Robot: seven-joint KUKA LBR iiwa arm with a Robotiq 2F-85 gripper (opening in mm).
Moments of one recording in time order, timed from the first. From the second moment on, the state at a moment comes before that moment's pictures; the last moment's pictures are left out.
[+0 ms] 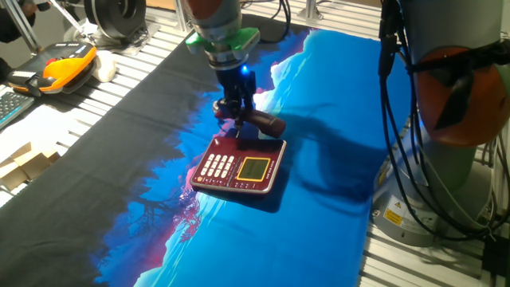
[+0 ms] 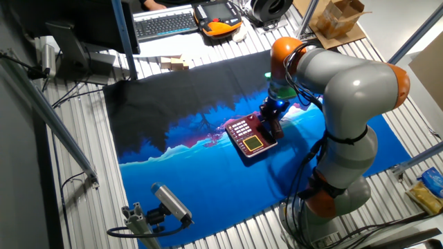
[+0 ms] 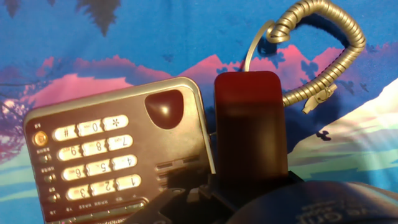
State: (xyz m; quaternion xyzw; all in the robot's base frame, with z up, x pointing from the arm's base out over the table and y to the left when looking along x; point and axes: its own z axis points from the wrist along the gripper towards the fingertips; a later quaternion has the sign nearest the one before) arm 0.436 -0.013 0.104 -0.03 -1.00 0.00 0.08
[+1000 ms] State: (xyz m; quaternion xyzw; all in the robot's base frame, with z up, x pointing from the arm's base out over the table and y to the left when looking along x) arm 0.432 0.001 0.104 -0.01 -0.99 0.00 0.10
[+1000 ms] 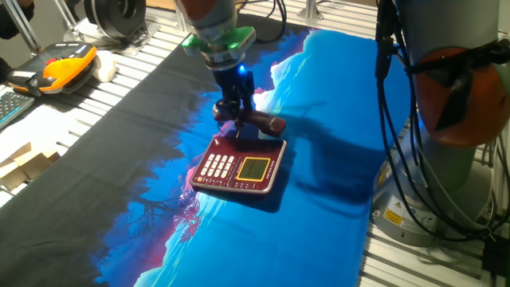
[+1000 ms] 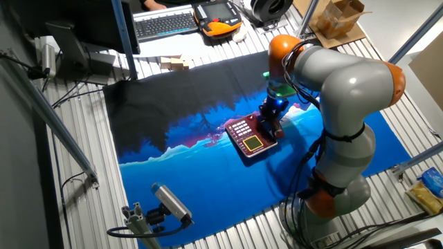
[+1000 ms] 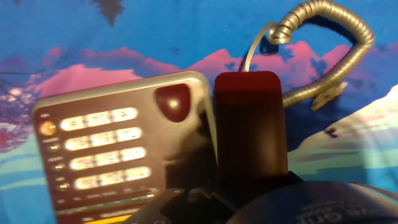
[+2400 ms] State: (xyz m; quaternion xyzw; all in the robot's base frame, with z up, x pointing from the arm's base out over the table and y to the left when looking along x) arm 0.420 0.036 0.082 0.03 -0.99 0.02 0.11
